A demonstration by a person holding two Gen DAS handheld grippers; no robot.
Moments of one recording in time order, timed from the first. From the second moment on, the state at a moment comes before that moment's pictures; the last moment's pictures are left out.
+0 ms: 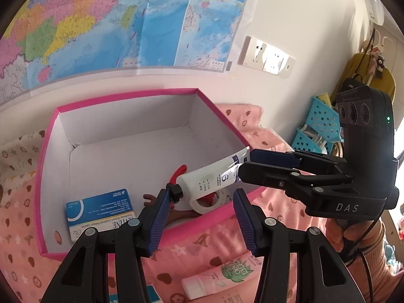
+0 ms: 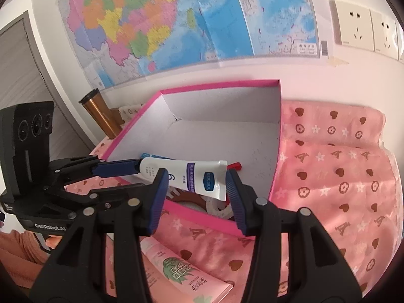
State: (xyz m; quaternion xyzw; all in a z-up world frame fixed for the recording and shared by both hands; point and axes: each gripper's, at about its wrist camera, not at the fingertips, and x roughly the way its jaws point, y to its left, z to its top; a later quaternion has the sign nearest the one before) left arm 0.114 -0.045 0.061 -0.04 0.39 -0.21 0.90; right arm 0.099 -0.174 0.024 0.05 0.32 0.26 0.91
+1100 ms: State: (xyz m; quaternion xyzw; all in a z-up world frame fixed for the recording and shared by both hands) left arm 0.118 -0.027 0.045 -0.04 0.38 -0.17 0.91; right arm 0.094 -0.184 0.014 0.07 0.31 0.24 0.92
